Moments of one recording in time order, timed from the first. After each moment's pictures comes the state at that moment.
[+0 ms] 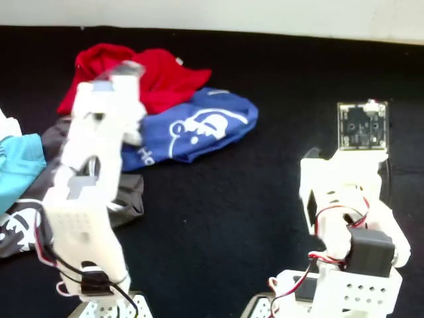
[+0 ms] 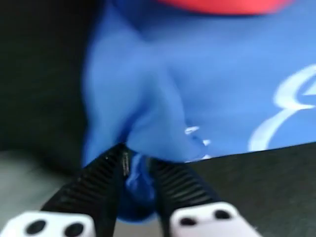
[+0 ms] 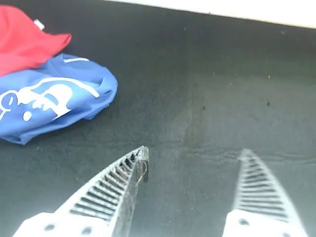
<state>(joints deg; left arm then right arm) -13.3 29.9 -17.4 77.1 -6.2 2.3 -61.2 30.0 76.0 10.4</state>
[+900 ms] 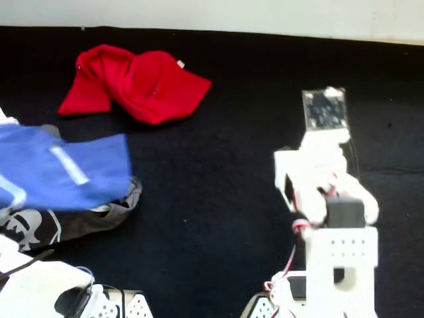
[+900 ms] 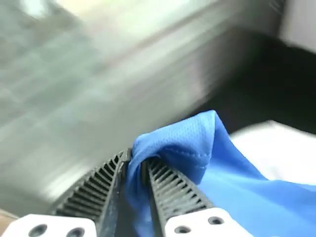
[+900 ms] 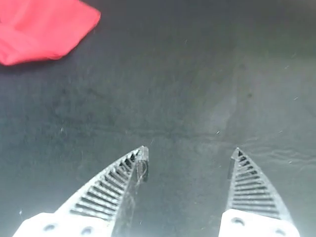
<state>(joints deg) -75.8 7.9 -57.4 67.3 -24.0 -6.4 -48.4 34.3 68.0 6.2</state>
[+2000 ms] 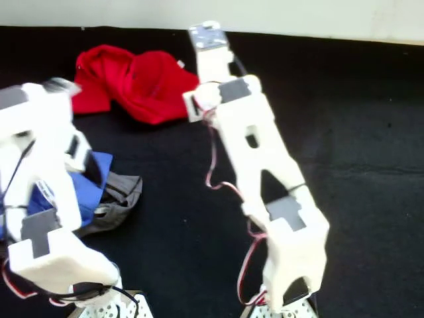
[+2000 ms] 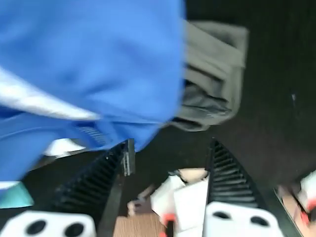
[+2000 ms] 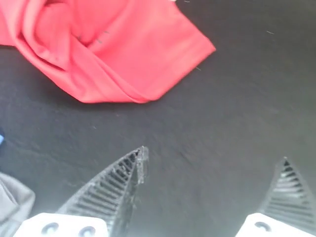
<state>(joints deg) -26.4 7.5 0.0 96.3 -21.4 -28.2 23.9 -27.3 67.5 -2.0</state>
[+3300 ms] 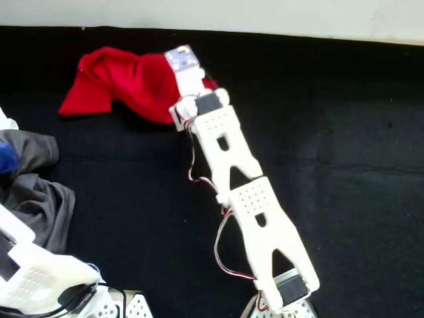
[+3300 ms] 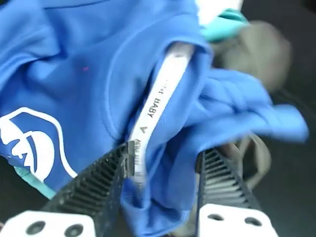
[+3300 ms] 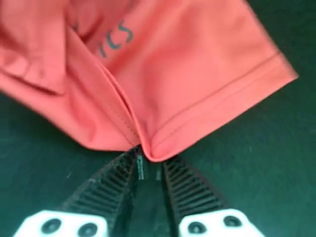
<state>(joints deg) -59.6 7.5 -18.3 81.7 -25.7 -29.7 75.8 -92.0 82.6 2.4</state>
